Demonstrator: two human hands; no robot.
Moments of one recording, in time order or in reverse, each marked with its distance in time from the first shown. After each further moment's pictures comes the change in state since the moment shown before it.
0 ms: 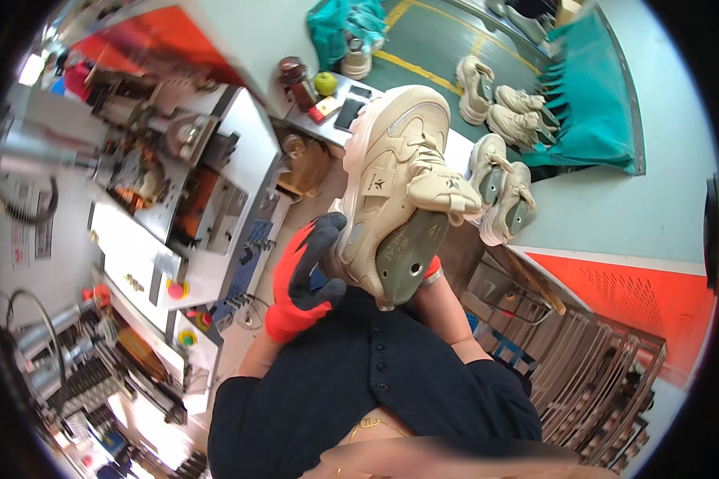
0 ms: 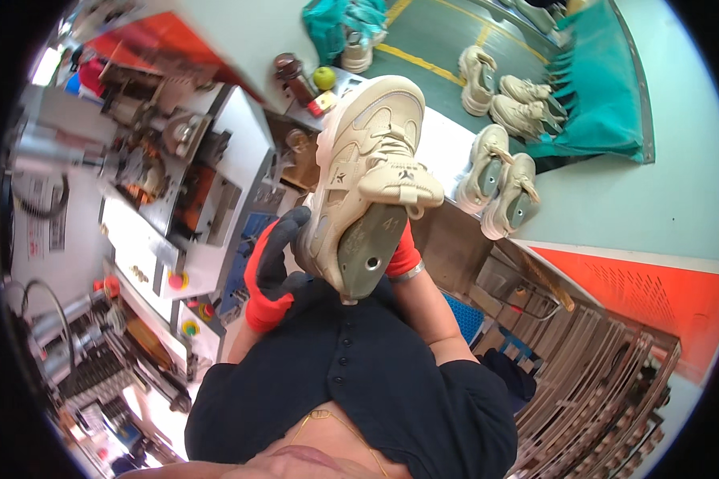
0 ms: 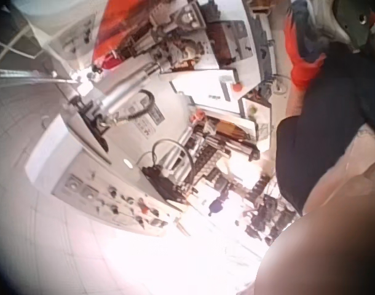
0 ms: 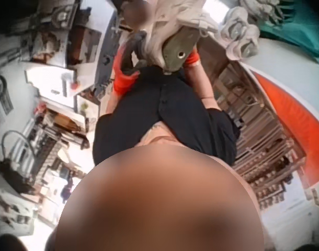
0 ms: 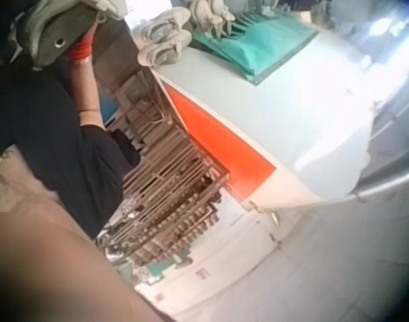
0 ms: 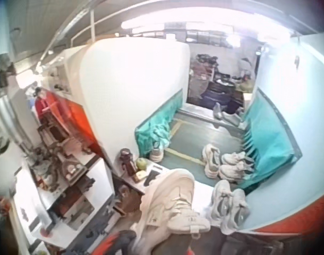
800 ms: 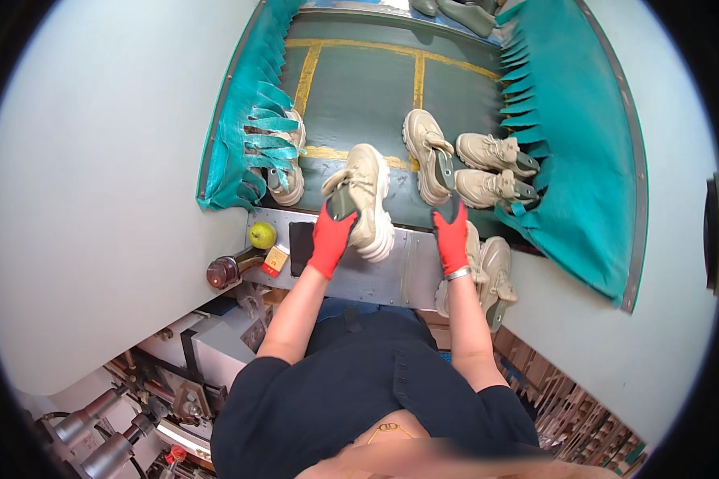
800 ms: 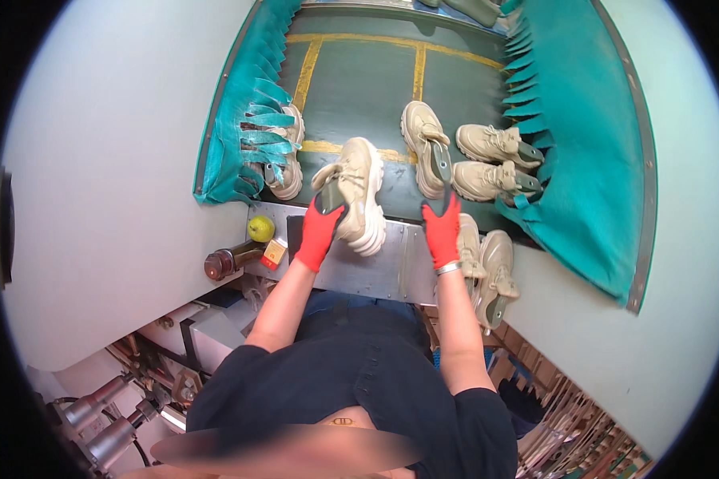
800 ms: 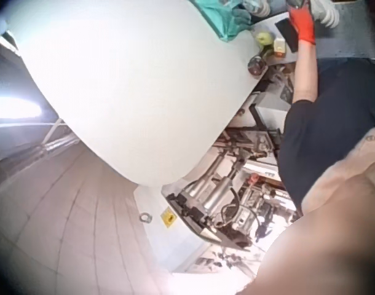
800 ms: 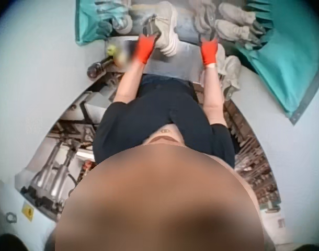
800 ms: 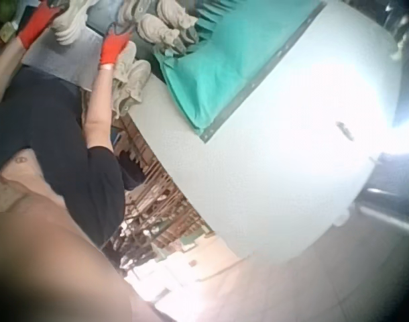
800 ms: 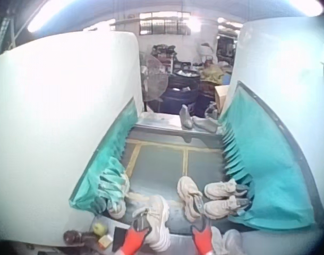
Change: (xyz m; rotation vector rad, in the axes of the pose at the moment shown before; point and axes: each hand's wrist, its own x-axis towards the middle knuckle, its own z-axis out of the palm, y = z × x) left_hand 0.430 -0.409 0.144 0.098 -0.016 -0.661; right_hand 0.237 -0.340 -0.194 -1.506 1.167 -0.545
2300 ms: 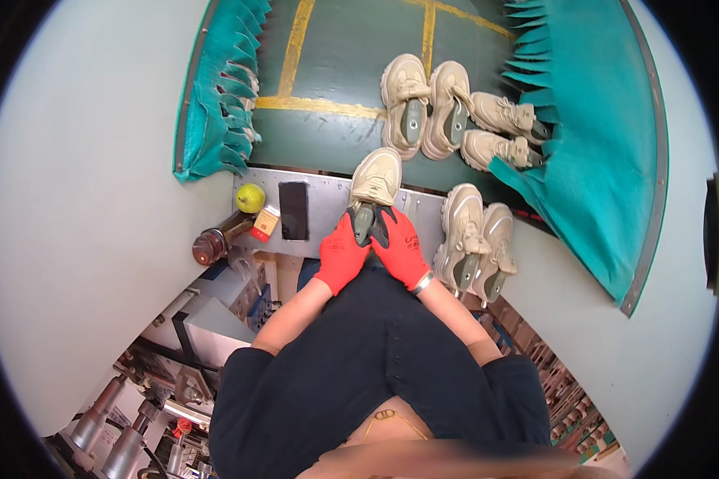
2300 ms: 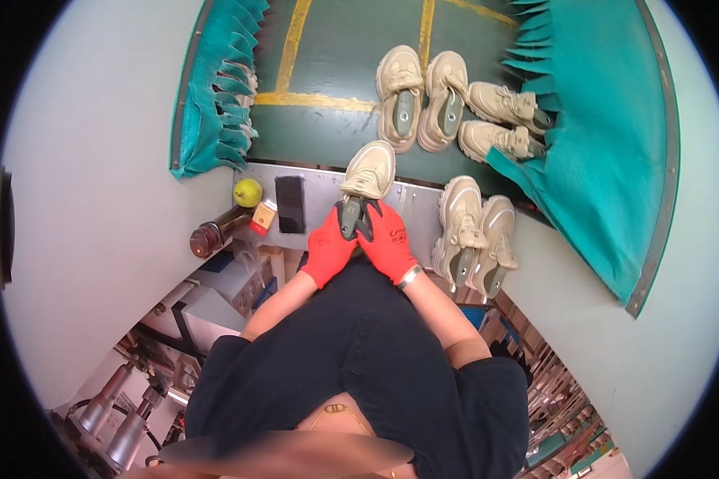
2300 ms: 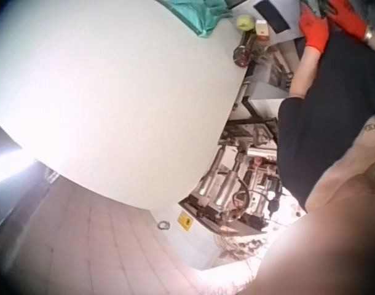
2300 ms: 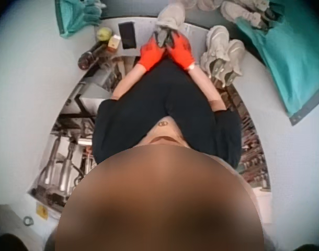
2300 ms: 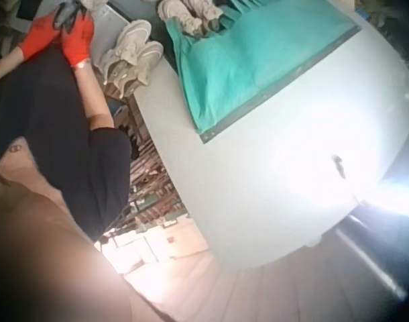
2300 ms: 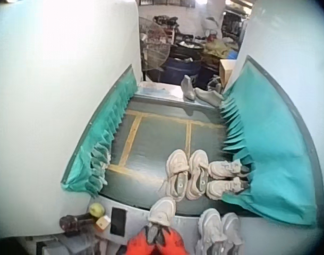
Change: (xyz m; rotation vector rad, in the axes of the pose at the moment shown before) left_hand -0.101 -0.020 0.000 0.643 -0.359 -0.052; right_hand -0.114 -0.039 0.044 -0.345 -0.544 -0.274
